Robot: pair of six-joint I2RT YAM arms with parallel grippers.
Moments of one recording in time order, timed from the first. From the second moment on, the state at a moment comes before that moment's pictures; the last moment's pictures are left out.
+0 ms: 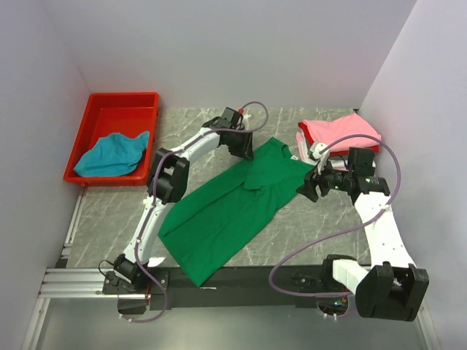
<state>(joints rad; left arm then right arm) -0.53 2.54 2.20 -0.56 0.41 -0.30 -0.11 1.06 0.87 -0.68 -0.85 -0.74</state>
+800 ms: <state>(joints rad) -0.23 2.43 2.04 -0.54 0.13 -0.55 -0.12 1.22 0.88 -0.69 -0.85 -0.70</state>
